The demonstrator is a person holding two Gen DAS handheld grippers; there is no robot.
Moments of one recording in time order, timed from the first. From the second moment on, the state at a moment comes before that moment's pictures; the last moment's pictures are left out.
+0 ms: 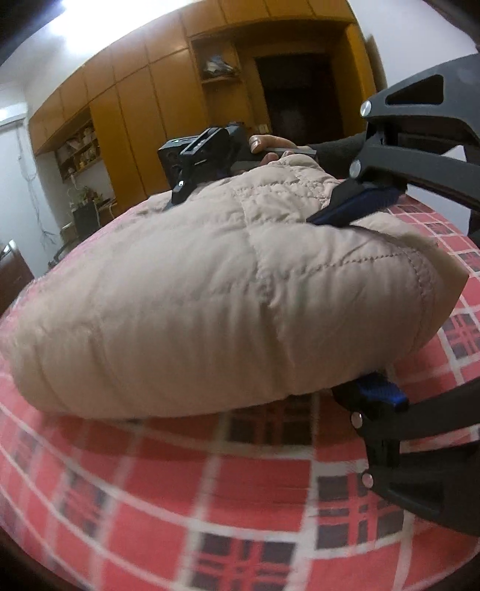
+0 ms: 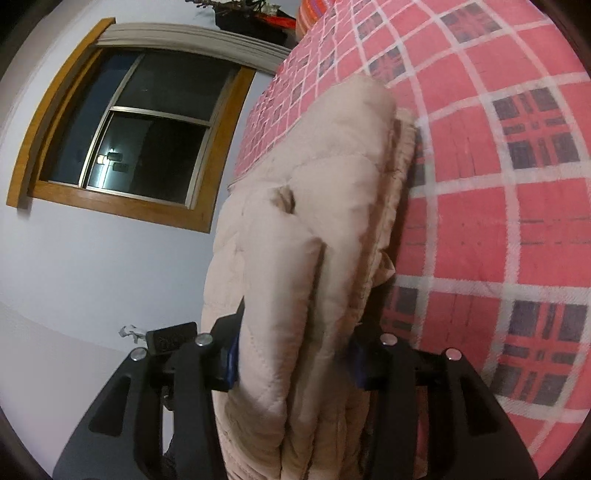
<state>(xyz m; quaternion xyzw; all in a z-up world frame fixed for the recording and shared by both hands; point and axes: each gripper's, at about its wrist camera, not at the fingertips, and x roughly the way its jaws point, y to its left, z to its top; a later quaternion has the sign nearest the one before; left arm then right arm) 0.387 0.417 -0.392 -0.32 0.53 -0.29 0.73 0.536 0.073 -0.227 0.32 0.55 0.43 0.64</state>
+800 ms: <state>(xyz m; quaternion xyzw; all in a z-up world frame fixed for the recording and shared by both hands) 0.501 0.407 -0.346 -0.16 0.45 -0.22 0.85 0.492 0.095 -0.206 0.06 0.51 0.32 0.79</state>
